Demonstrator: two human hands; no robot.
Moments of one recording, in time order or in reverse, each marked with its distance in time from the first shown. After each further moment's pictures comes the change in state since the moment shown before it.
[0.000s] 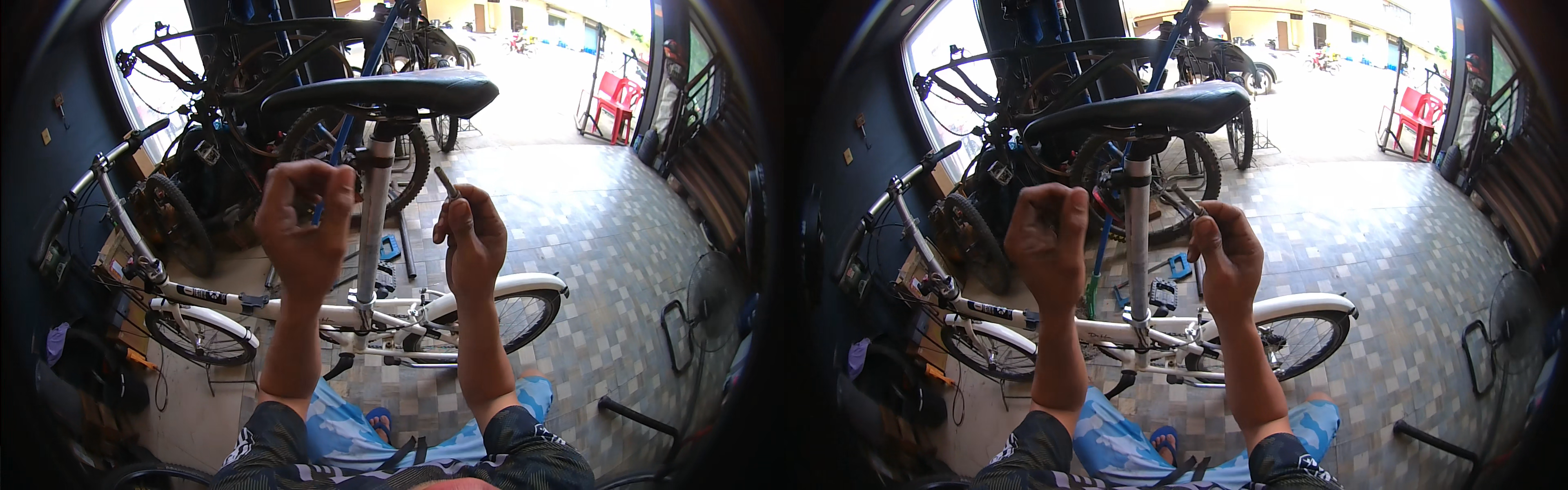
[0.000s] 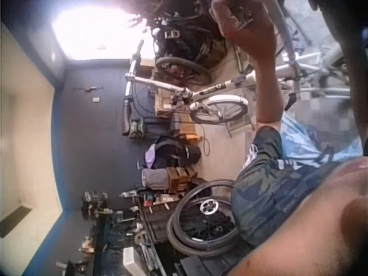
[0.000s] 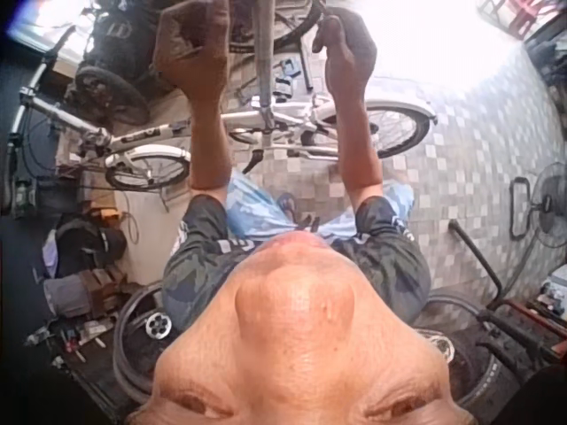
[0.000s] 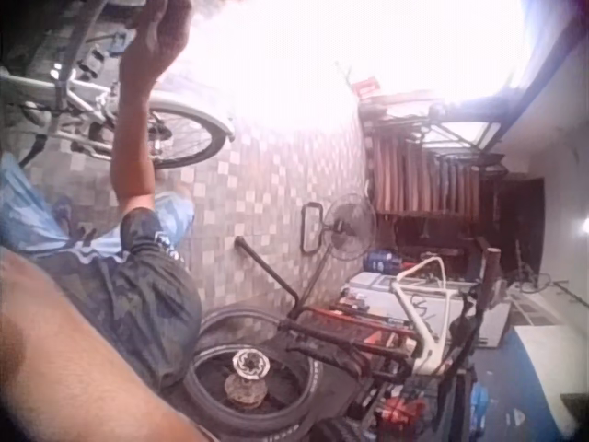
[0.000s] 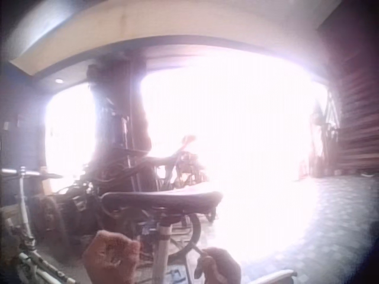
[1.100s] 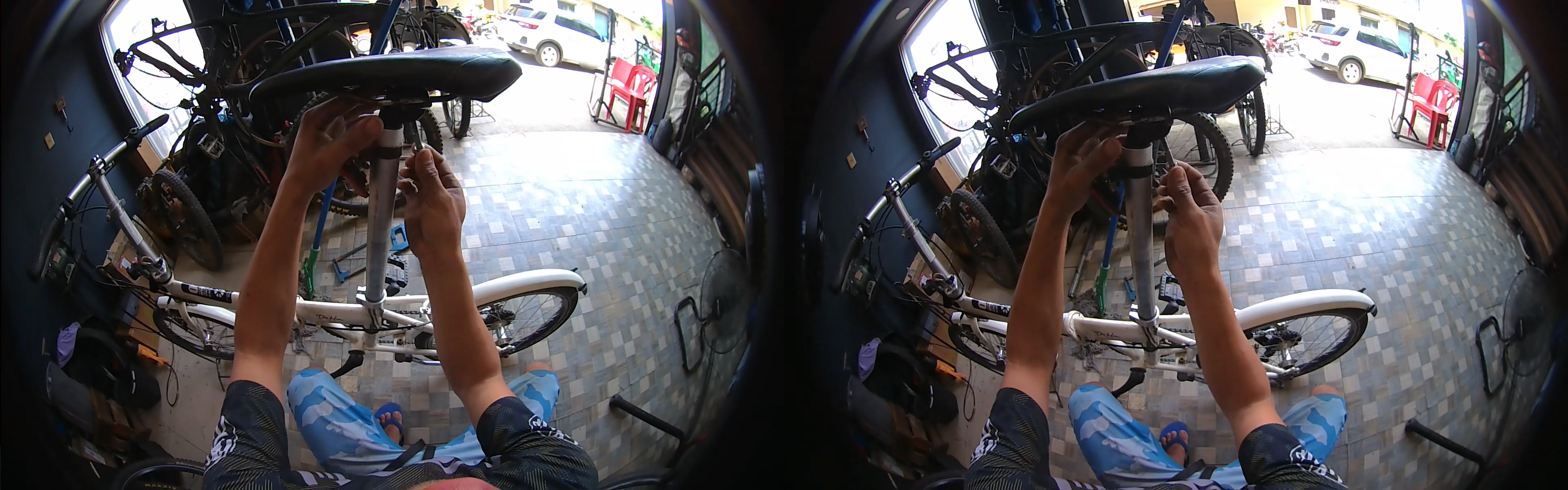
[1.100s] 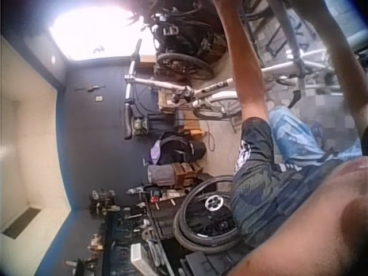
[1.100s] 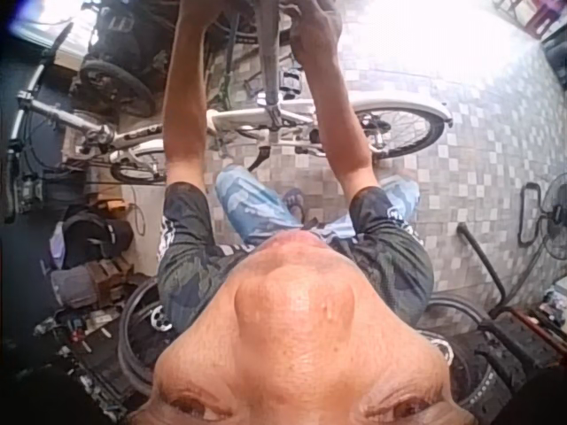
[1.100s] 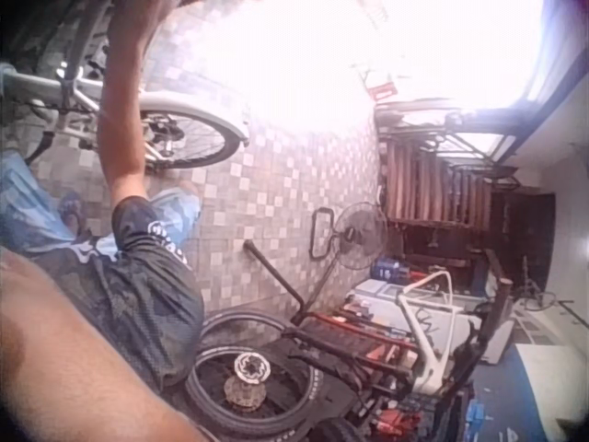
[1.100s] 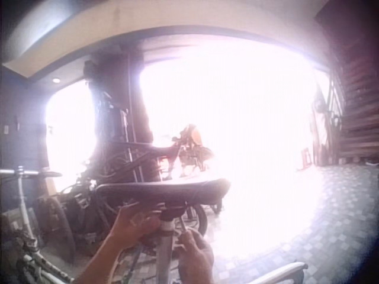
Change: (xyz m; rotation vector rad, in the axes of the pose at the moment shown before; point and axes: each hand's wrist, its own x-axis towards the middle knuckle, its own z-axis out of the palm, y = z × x) left_hand 0.077 -0.088 0.026 -0.438 -0.572 -0.172; right_hand 0.044 0.081 0.028 0.443 0.116 0.268
